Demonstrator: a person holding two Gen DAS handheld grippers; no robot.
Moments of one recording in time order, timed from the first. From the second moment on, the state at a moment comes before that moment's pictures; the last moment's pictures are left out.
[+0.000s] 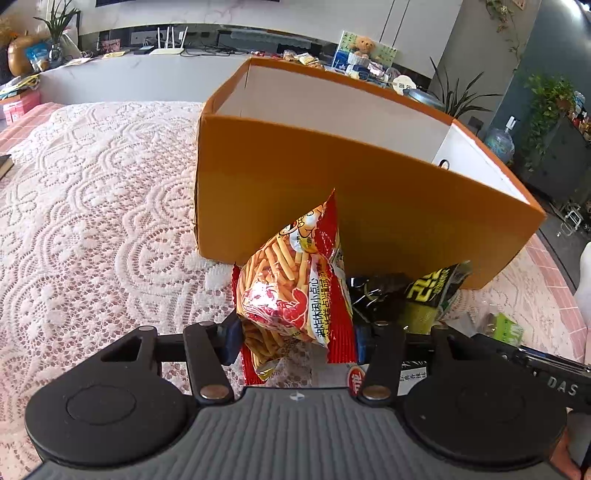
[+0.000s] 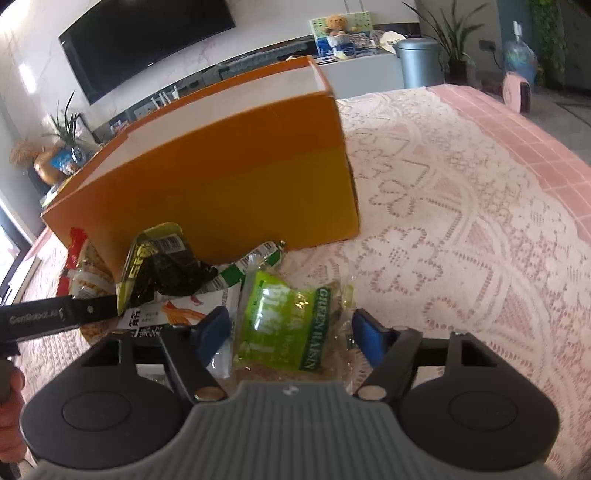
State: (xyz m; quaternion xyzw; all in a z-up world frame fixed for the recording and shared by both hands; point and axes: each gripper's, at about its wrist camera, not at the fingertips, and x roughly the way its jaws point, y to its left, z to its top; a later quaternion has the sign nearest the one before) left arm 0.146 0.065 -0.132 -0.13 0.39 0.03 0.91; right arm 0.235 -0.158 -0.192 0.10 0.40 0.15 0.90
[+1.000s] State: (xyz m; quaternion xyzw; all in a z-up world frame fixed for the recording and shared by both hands) left arm 0.107 0.027 -0.102 -0.09 0.40 -0.01 0.91; right arm 0.199 -0.188 -0.177 0.12 0.41 0.16 0.89
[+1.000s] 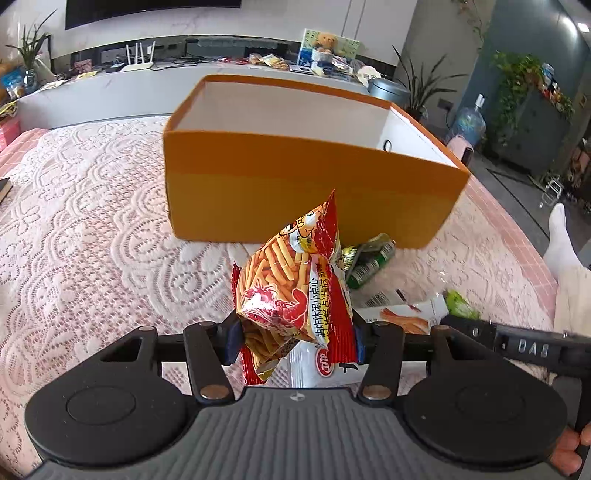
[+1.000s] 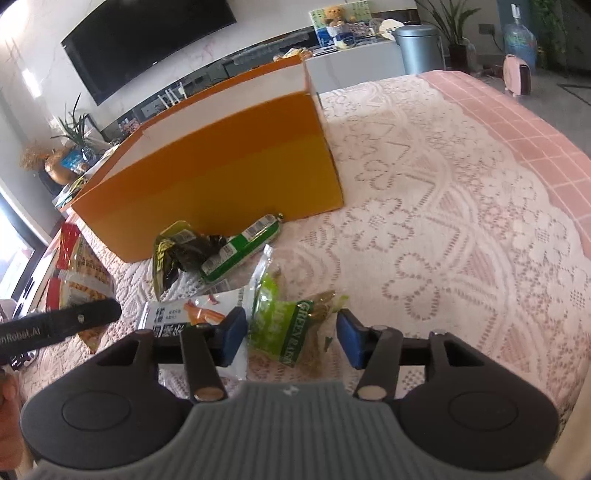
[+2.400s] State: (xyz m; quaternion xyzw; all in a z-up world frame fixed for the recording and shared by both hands) left arm 0.103 0.035 -0.060 -0.10 0.35 -0.01 0.93; right arm 0.178 -0.188 -0.122 0.07 0.31 0.14 0.94
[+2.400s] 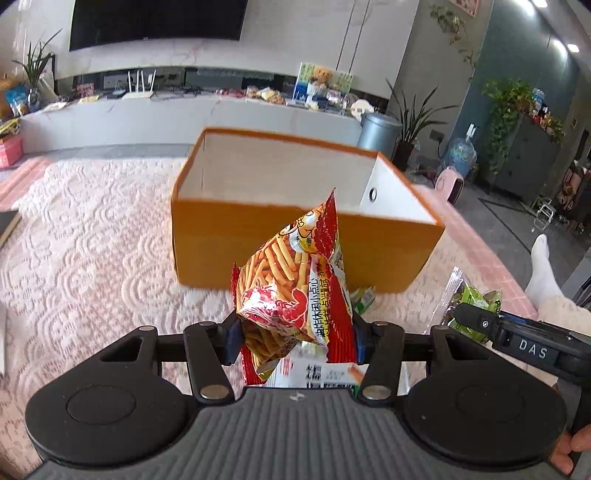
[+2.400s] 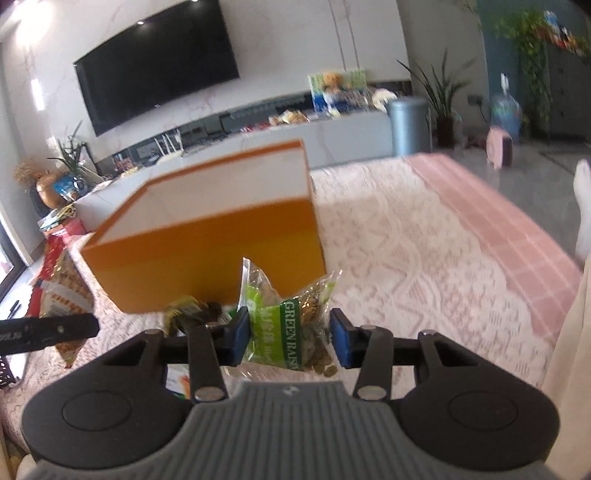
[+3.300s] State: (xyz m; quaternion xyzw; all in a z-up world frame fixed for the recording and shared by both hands) left arm 0.204 0.044 -0.019 -0.07 0.32 -0.02 0.94; right arm 0.288 -0.113 -0.040 -0.03 0.26 0.21 0.94
